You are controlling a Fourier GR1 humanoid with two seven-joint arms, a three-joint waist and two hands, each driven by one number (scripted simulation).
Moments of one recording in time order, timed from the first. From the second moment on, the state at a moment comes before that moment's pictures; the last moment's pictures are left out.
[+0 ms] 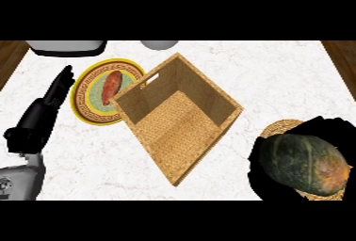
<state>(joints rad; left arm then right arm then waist) -0.19 0.28 0.09 -1.59 -0.15 -0.10 0.01 -0.32 -0.01 0.42 -2.38 1.31 0.23 1.05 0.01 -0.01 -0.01</state>
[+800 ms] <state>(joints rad) -0.22 0.26 0.07 -1.56 -0.16 -0.11 0.01 -0.85 -0.01 0.30 -1.91 1.00 0.21 1.22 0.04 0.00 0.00</state>
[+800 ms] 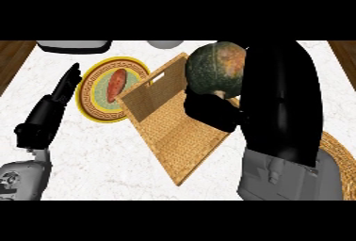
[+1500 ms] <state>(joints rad) -0.21 0.27 0.10 -1.54 -0.15 -0.11 0.00 -0.99 -0.01 0.28 -1.56 0.90 0.28 1.22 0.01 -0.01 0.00</state>
